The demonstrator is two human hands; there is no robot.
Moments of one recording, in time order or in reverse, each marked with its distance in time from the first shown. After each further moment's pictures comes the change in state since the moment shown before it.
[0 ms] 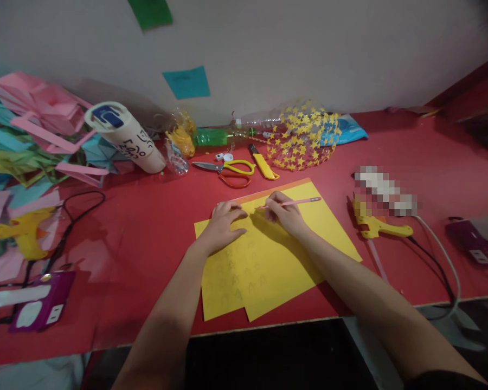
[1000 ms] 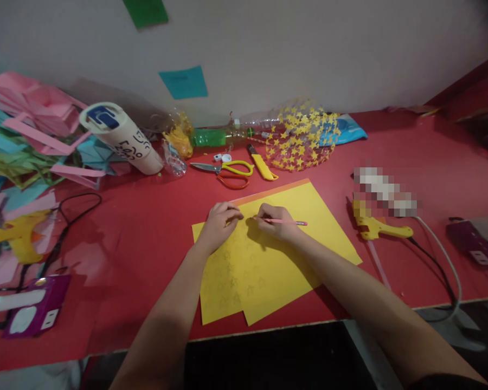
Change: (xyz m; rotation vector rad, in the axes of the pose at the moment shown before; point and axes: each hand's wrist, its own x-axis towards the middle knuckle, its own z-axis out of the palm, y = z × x) left_hand 0.006 -0.010 0.008 -0.063 0.191 0.062; right_hand -0.009 -0.006 0.008 -0.412 -0.076 -0.142
